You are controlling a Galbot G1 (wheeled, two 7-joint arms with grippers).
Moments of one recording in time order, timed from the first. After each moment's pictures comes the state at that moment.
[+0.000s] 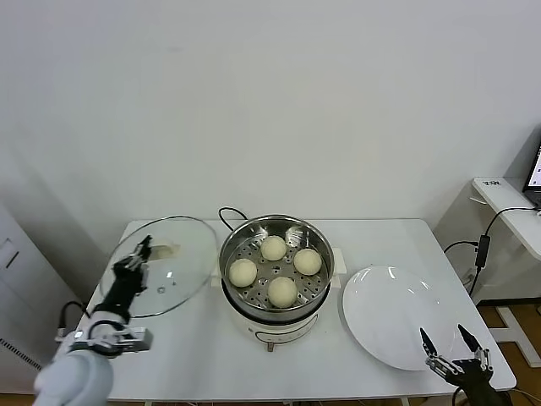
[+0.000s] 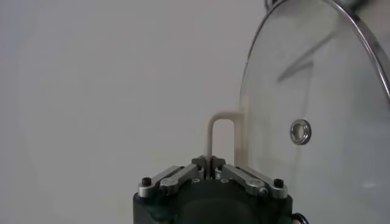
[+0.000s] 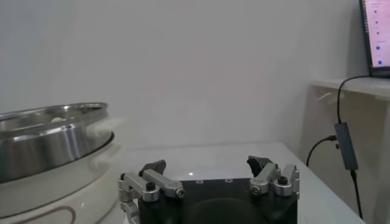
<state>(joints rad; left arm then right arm) 1.36 -1.01 -0.46 -2.11 0.96 0.26 0.07 -1.84 1.24 0.95 1.93 0.56 0.16 -0.30</state>
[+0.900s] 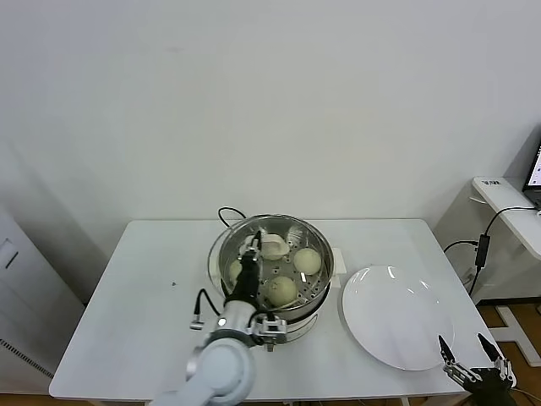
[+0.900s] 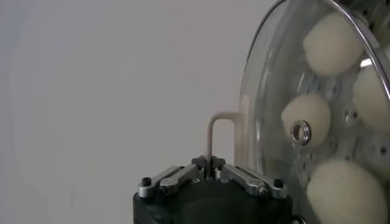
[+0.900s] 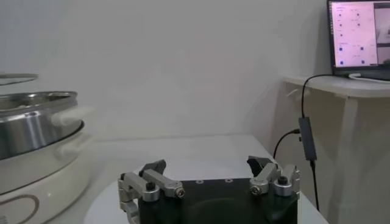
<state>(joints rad) 0.92 -1.21 0.27 -1.99 1.30 0.72 0.23 -1.85 1.29 1.03 1.91 0.53 0.14 -0.33</state>
